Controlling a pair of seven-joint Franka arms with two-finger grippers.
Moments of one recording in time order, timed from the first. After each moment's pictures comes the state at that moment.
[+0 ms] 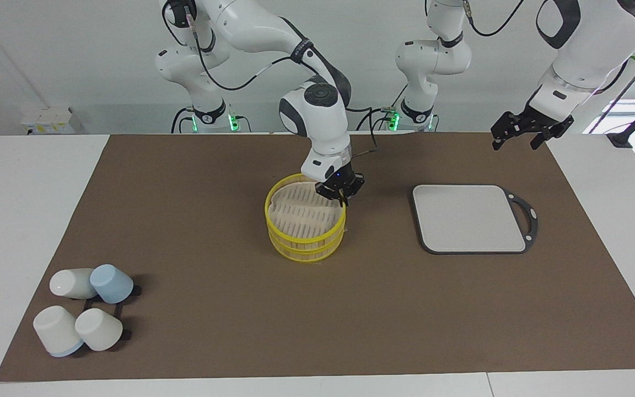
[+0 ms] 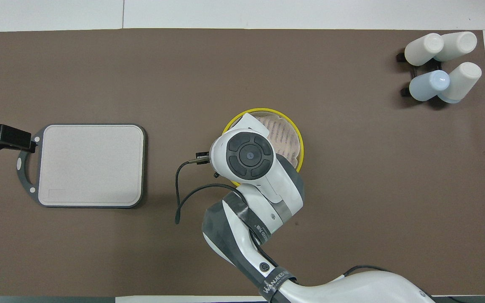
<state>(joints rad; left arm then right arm) -0.15 -0.04 0.14 -1.66 -0.01 1.53 0.05 0.65 0.37 0.05 -1.74 0.08 2.32 0.54</state>
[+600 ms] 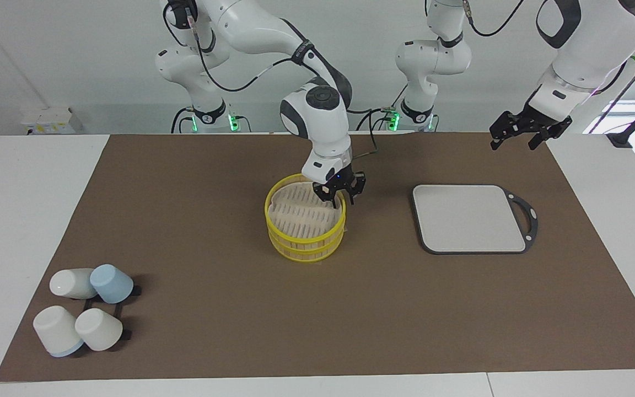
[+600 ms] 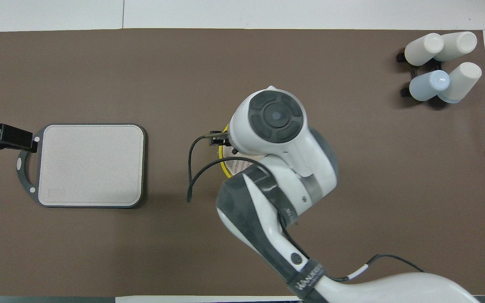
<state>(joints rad) -0.15 -0.04 0.14 -1.66 -0.02 1.53 0.05 0.56 0.31 0.00 -1.58 0.08 2.03 0.54</state>
